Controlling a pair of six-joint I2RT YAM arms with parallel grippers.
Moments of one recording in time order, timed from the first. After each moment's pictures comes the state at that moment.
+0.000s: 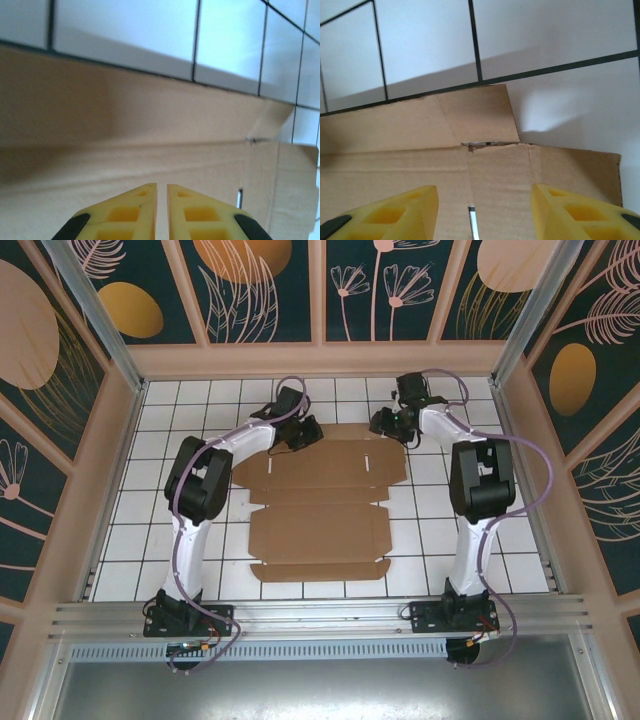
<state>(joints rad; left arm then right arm) -0.46 2.24 1.67 -0.30 0.28 -0.83 0.22 2.05 1.56 -0.55 -0.24 0.43</state>
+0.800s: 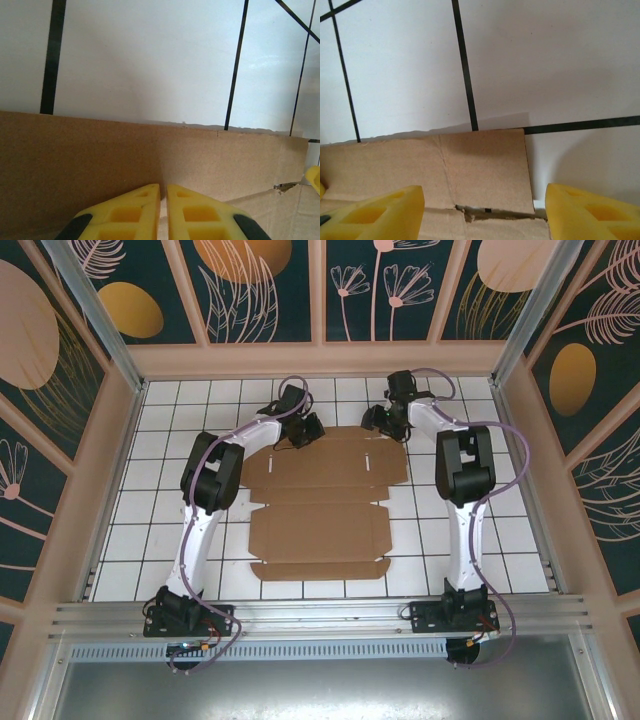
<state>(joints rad) -0.45 2.41 1.86 -0.35 0.29 -0.86 0.23 2.27 1.78 -0.59 -0.24 0.45</state>
